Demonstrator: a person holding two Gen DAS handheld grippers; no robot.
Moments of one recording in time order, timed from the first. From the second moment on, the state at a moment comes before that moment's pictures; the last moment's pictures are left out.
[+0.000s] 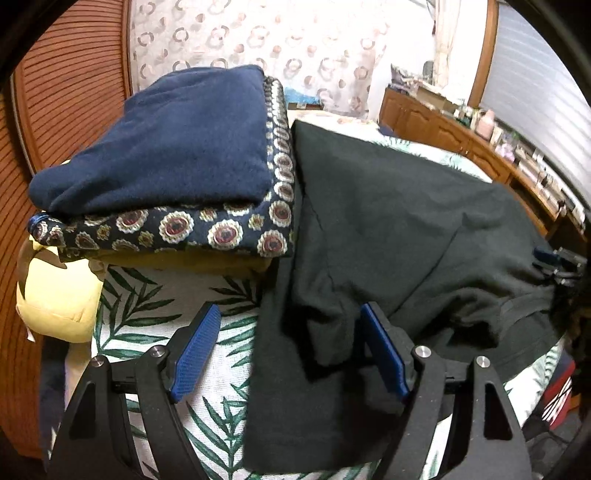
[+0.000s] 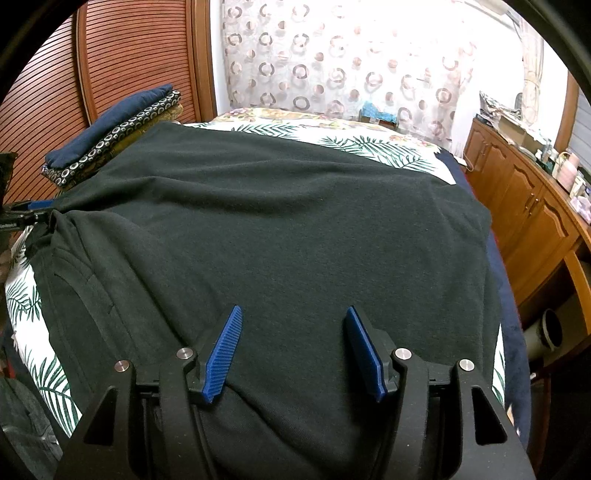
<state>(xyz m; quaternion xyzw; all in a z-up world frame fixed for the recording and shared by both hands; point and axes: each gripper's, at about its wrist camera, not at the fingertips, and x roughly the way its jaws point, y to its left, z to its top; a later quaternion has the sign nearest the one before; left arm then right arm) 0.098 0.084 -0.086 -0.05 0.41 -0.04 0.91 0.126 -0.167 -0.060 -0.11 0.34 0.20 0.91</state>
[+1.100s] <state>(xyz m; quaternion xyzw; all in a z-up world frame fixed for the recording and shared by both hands) 0.100 0.050 -0.048 -0.04 0.35 -0.09 0.93 0.124 -0.161 -0.058 -0.11 0.35 0.21 0.91</state>
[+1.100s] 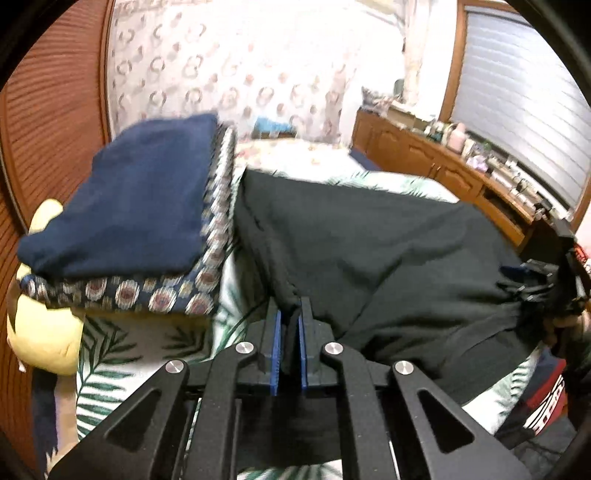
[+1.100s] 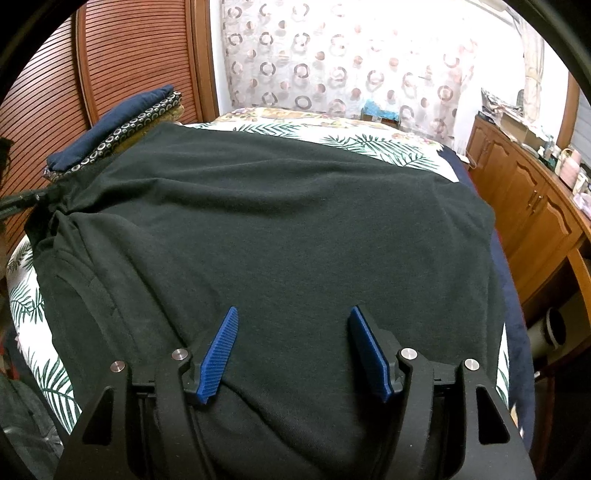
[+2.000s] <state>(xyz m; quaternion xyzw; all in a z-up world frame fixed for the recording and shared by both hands) 0.124 -0.057 0.023 0.00 0.27 -0.22 0.94 0.108 -0.174 -0.037 -0.10 0.34 0.21 0.91</state>
